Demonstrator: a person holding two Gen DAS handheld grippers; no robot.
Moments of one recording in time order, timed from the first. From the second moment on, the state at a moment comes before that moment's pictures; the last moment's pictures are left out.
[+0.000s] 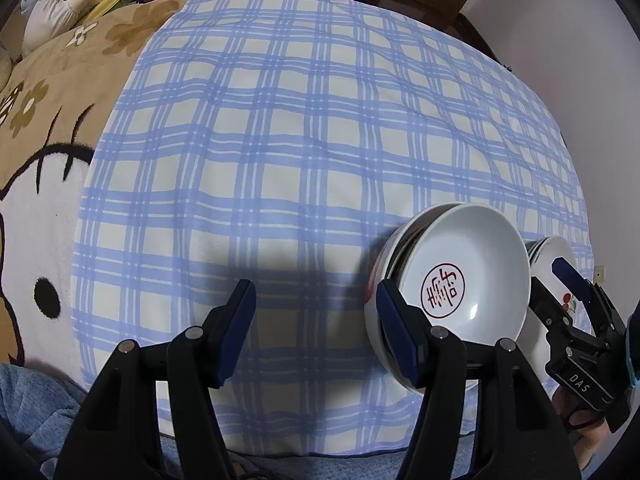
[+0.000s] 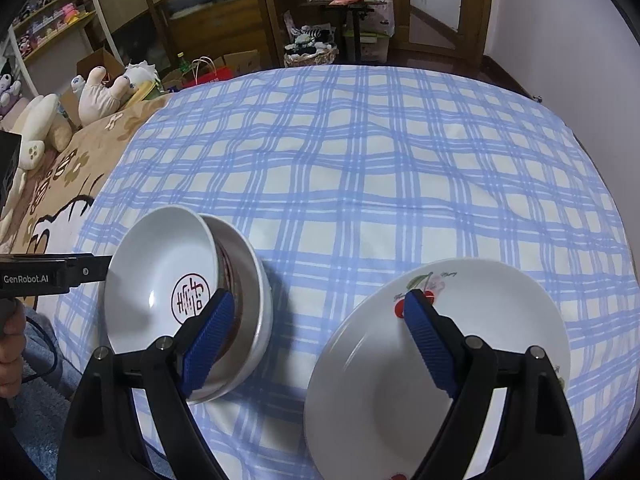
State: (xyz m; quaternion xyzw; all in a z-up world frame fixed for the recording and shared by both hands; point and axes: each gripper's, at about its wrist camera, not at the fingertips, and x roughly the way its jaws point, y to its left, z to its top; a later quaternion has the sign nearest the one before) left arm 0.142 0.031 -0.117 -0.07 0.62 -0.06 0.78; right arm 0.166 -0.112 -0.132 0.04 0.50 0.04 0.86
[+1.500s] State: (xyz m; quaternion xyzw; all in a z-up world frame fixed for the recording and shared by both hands) left arm 0.150 0.028 -0.121 -0.05 0.64 -0.08 0.77; right arm 0.157 -0.091 -0.143 -0.03 0.55 0.02 0.84
